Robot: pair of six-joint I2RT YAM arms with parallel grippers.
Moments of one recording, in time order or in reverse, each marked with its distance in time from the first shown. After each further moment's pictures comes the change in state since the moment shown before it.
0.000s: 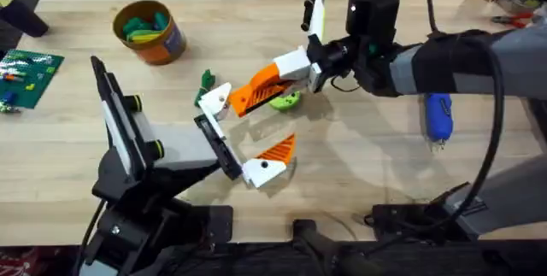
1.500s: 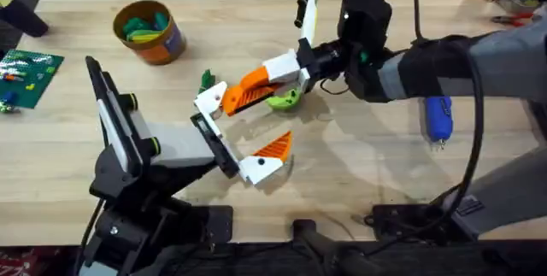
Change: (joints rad) left arm 0.035 0.000 0.002 -0.015 0.027 0.000; right arm 0.057 0.041 -0.007 0.164 0.071 0.035
